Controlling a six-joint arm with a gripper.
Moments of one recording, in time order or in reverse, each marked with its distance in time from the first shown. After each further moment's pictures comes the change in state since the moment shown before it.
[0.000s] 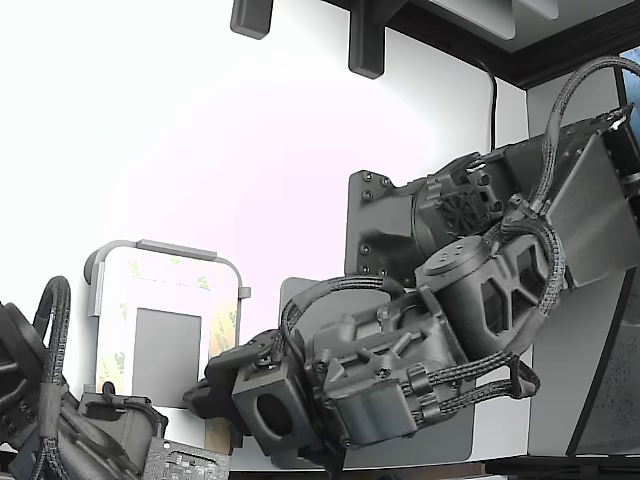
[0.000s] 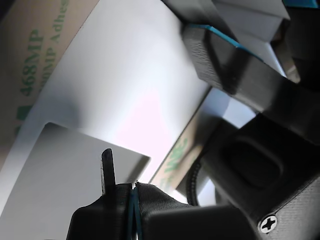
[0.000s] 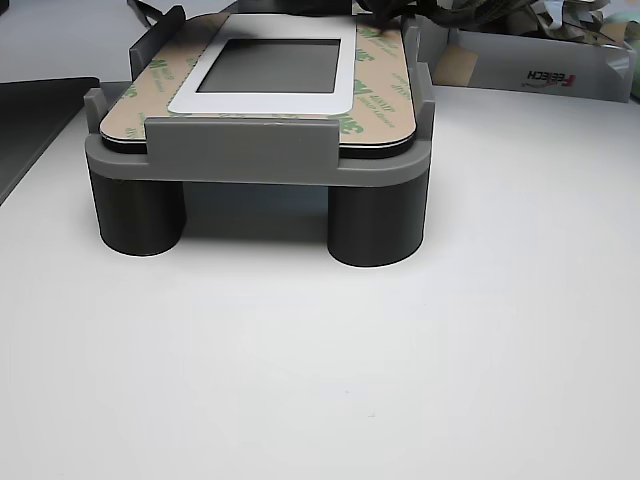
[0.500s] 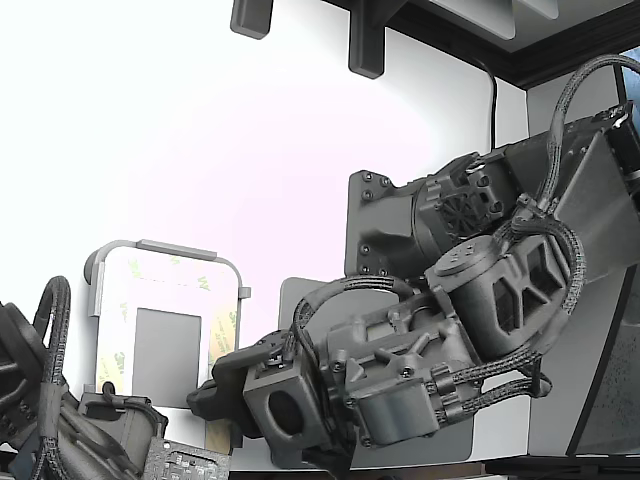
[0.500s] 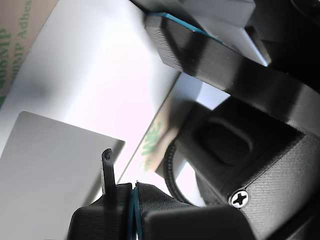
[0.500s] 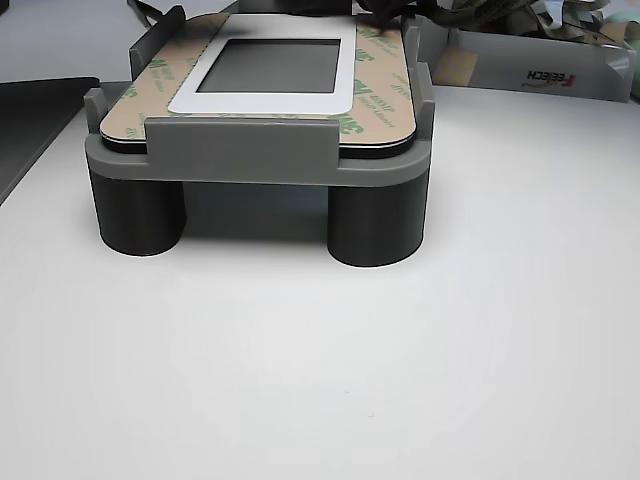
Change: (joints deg) arm 1.1 2.4 1.6 -1.7 2.5 2.4
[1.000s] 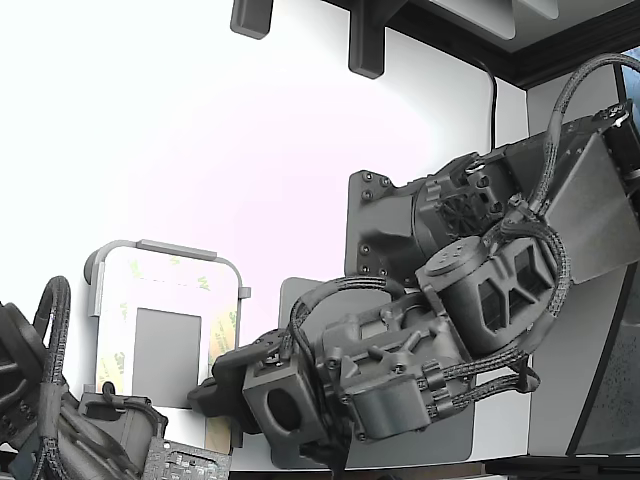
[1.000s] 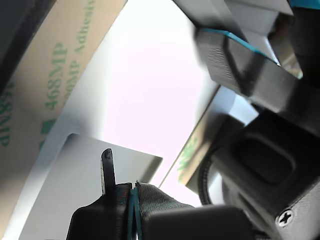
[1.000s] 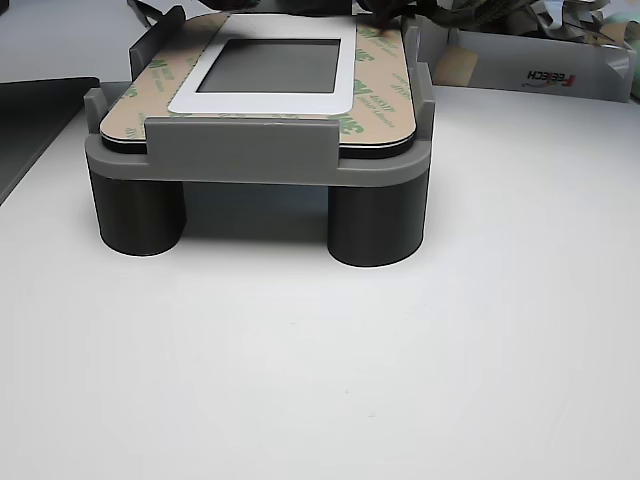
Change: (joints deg) arm 0.7 0.5 5.4 -4.9 -0.1 -0.6
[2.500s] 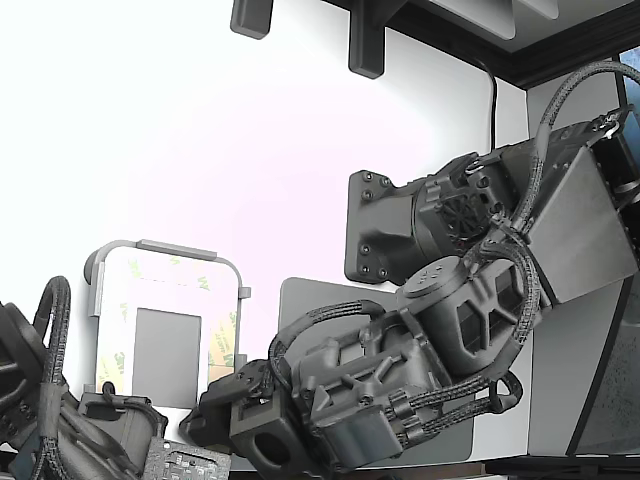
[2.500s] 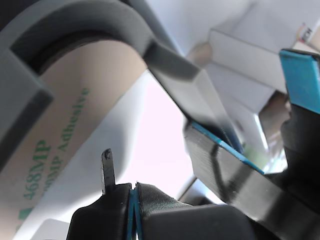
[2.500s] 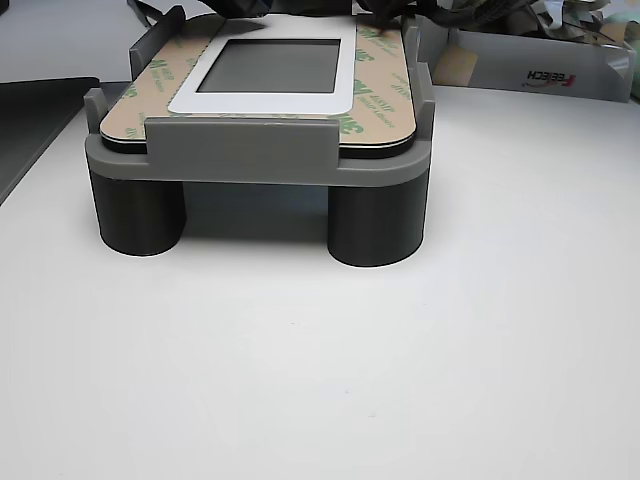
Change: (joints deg) arm 0.7 -7.9 -6.2 -0.1 -4.8 -9.3
